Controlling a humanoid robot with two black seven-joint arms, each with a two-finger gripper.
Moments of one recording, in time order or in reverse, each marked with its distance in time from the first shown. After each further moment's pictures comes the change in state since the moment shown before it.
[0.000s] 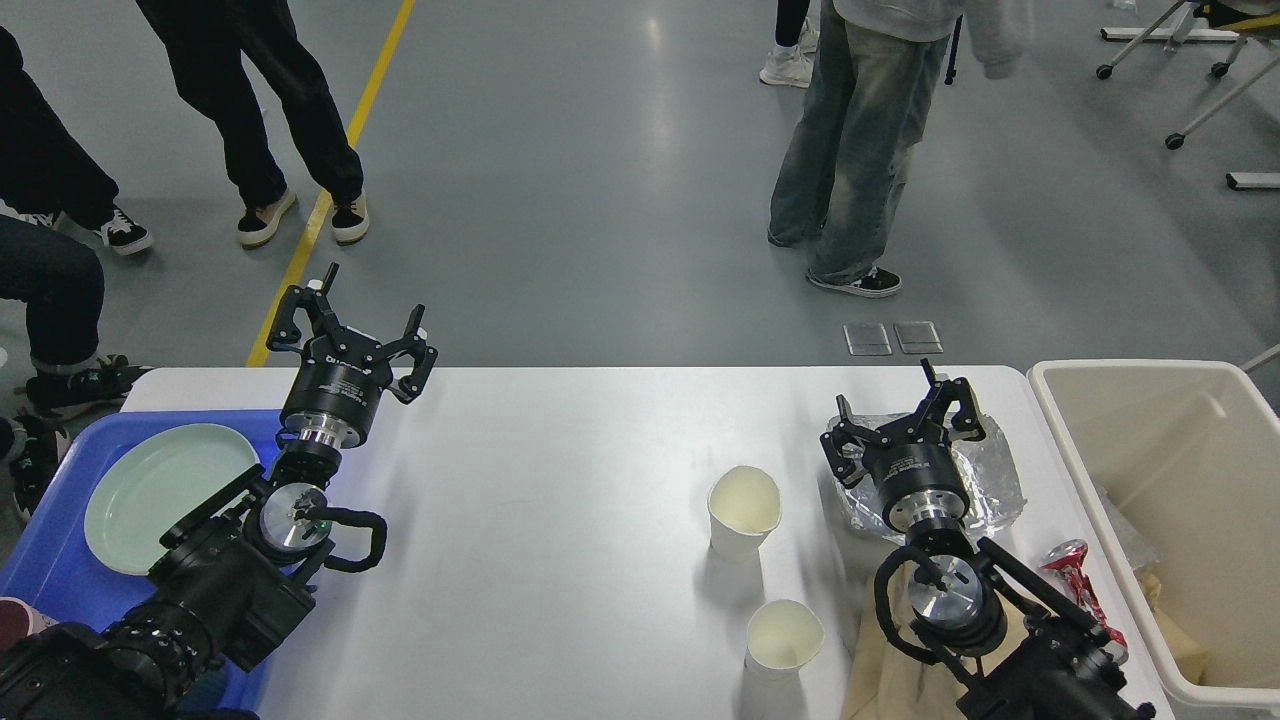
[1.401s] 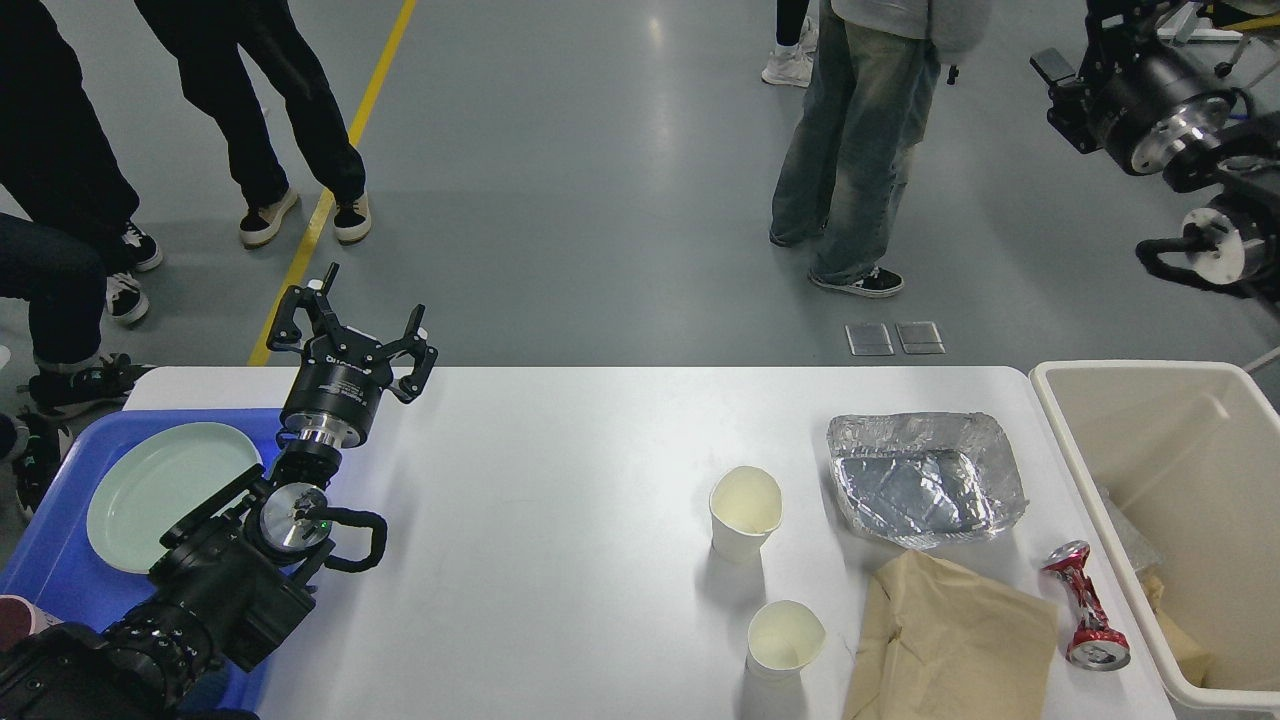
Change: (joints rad) left arm 0.000 0.000 0.000 -0.001 0.000 -0.002 0.000; right arm 1.127 -0.544 -1.409 -0.216 0.023 -0.001 -0.012
